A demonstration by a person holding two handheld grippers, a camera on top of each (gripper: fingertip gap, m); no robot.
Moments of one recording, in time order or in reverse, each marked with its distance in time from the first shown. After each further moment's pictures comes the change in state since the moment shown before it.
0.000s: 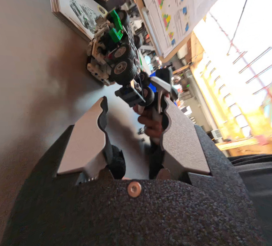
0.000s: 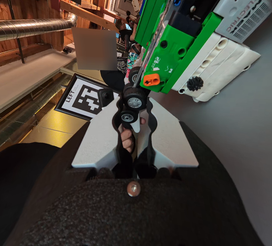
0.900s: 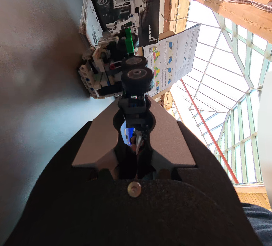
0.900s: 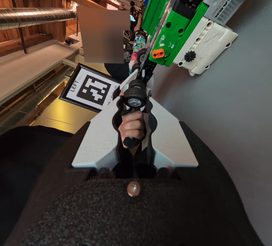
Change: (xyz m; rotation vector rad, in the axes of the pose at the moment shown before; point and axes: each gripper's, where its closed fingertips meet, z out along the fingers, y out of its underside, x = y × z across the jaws) left arm -0.022 -0.037 0.010 0.292 0.082 -0.352; right arm -0.015 0.019 -0.016 -0.050 -0.025 -0.017
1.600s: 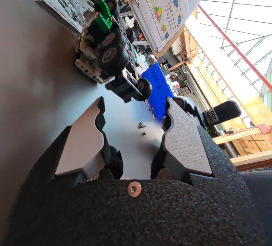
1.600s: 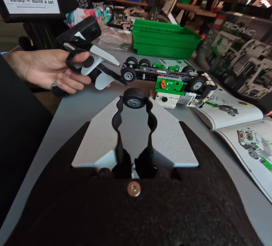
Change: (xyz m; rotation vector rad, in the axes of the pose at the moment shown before) left arm 0.007 0.056 -0.022 -0.292 -0.015 0.365; right arm -0.032 0.026 -0.078 -0.032 0.402 -1.269
